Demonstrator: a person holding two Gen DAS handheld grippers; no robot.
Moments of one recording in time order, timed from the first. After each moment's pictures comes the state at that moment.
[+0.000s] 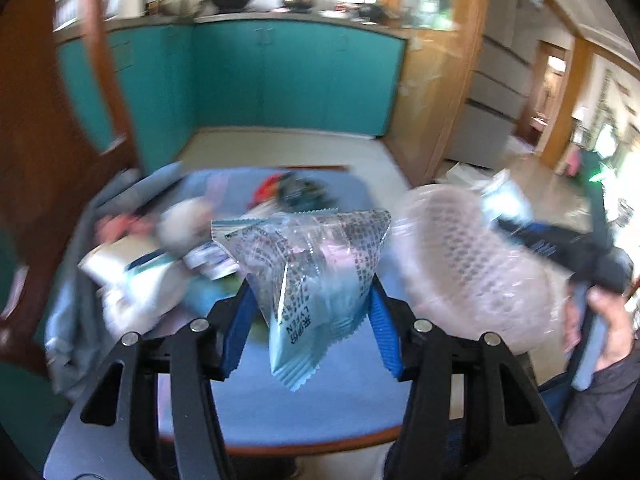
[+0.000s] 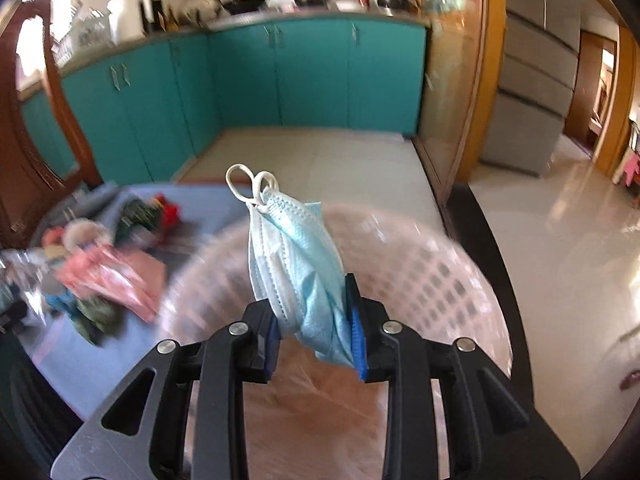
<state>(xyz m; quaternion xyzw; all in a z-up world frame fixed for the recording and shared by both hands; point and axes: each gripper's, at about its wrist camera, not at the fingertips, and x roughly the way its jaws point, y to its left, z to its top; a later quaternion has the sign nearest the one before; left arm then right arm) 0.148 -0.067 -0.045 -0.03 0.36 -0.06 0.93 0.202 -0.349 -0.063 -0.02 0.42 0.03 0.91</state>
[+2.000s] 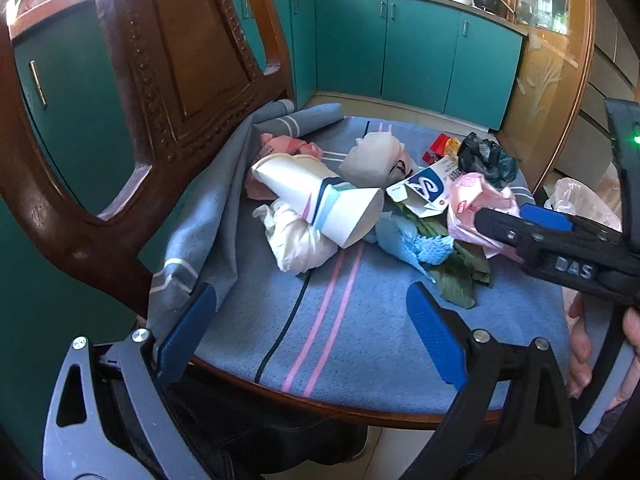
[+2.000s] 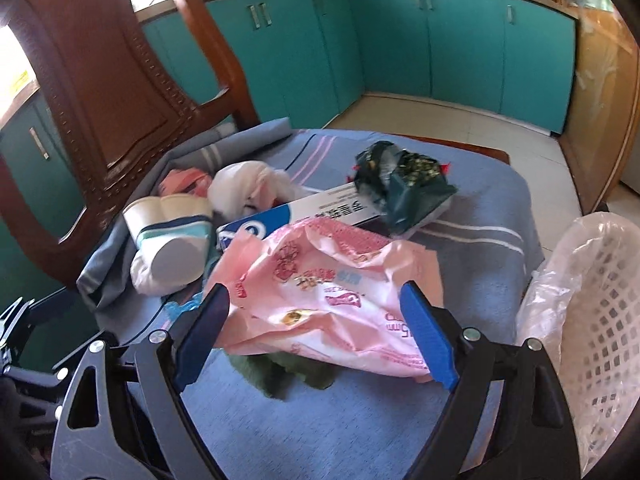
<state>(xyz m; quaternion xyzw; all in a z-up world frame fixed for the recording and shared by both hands) 0.115 0.055 -0.098 -0.06 0.41 0.16 0.90 0.206 -0.137 -0.105 -0.03 0.43 0.30 0.85</state>
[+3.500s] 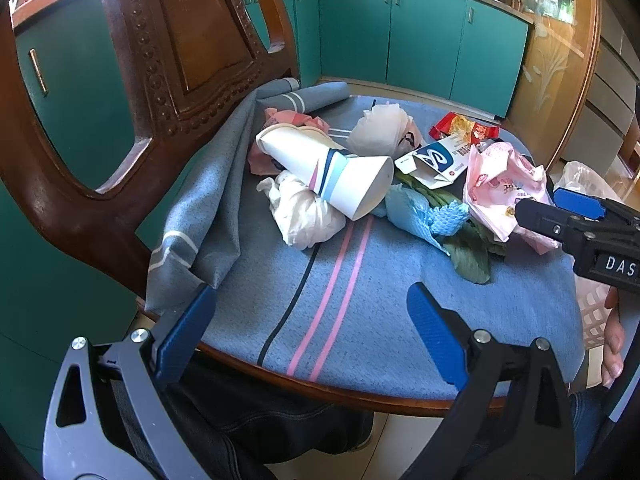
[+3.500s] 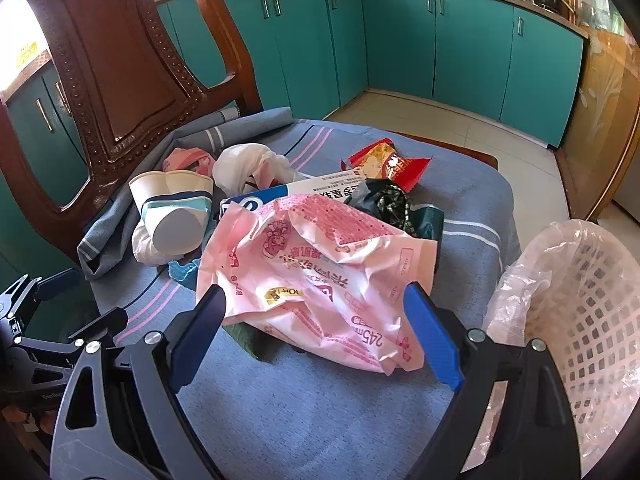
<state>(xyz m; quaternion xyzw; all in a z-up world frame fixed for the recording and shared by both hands) 0.112 0.054 -0.114 -0.05 0.43 0.16 0.89 0.199 -0.150 -0.099 -0.08 0.43 0.28 0.85</state>
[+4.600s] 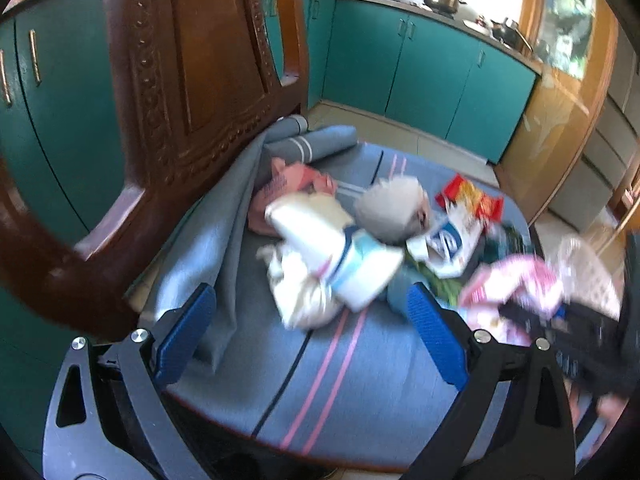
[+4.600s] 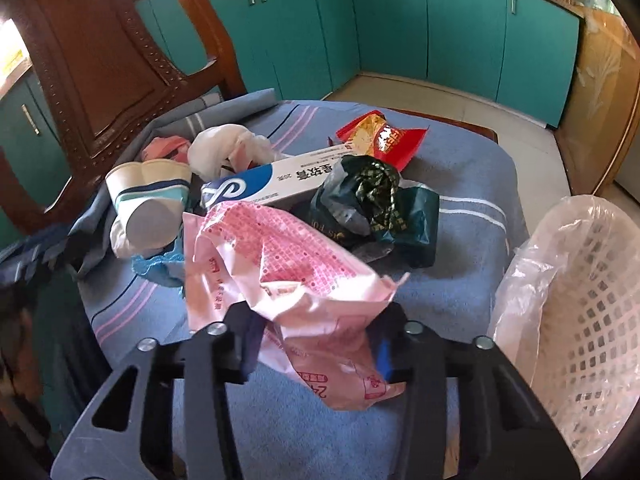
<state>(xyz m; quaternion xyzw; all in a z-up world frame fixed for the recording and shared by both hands) 0.155 0.099 -0.096 -0.14 0.38 0.15 0.90 0.210 -0.154 -0.117 -0.07 0.45 0.28 0.84</state>
